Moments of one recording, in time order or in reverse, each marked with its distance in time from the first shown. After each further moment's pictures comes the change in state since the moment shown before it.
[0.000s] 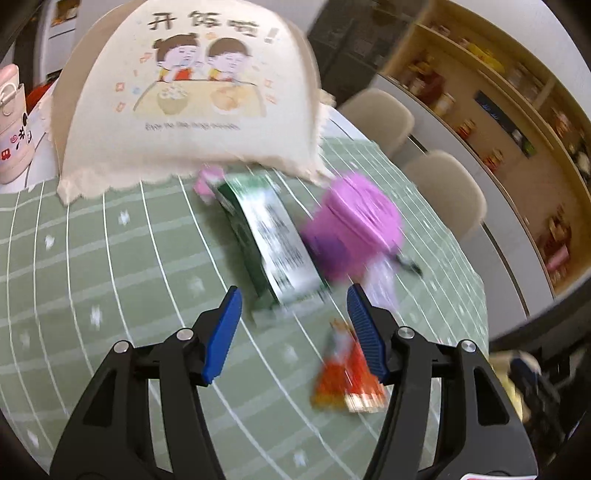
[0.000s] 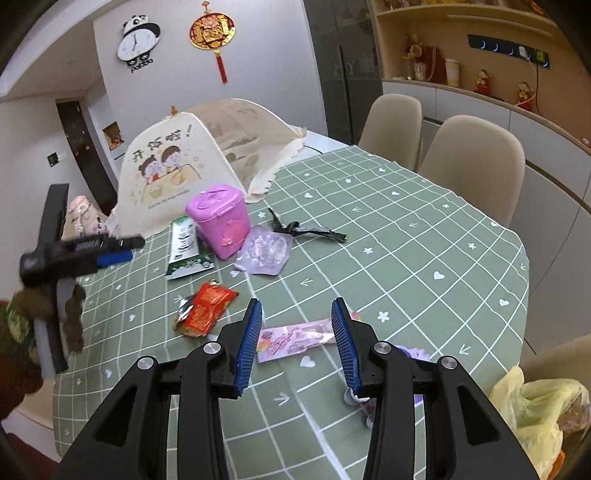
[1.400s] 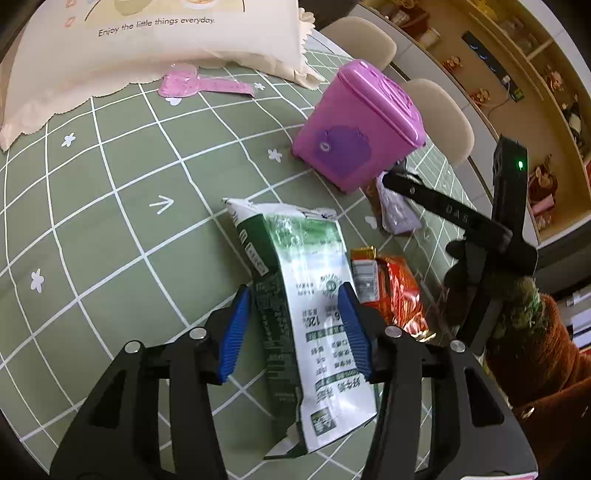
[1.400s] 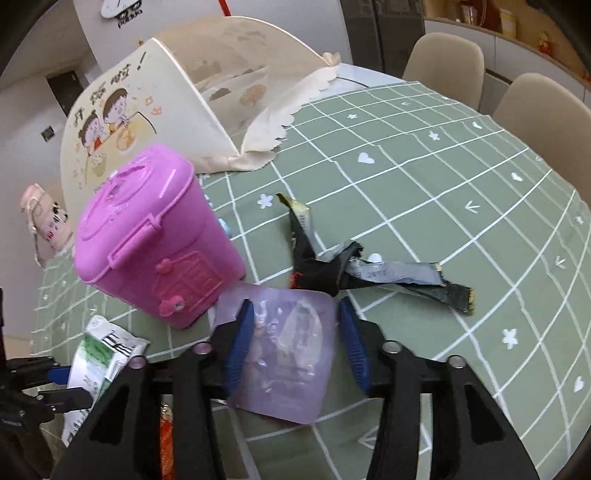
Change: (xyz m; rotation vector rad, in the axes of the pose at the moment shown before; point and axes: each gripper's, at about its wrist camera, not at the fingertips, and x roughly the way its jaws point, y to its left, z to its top) left arm 0.046 0.007 -0.043 0.077 0.293 -0.120; right arm 0.232 0.030 0.068 -0.009 0.227 0.101
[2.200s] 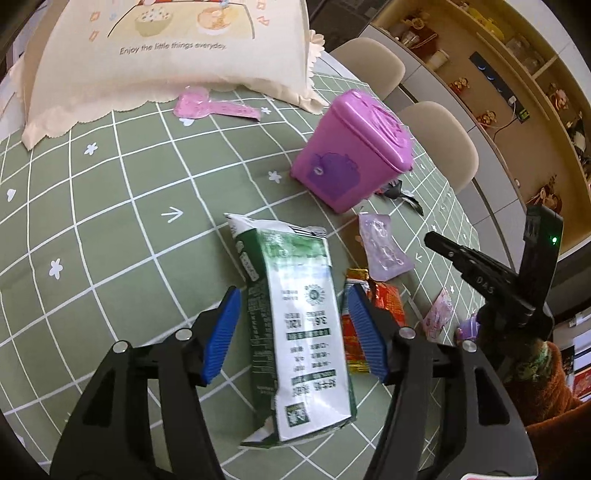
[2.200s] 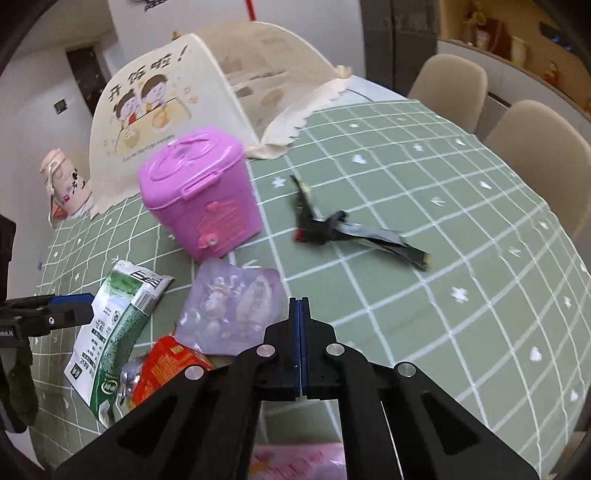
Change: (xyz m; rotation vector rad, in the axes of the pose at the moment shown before) left arm -0.020 -0.012 -0.006 -0.035 -0.074 0.046; right arm -0.060 0.000 -0.036 -0.089 0.014 -0.043
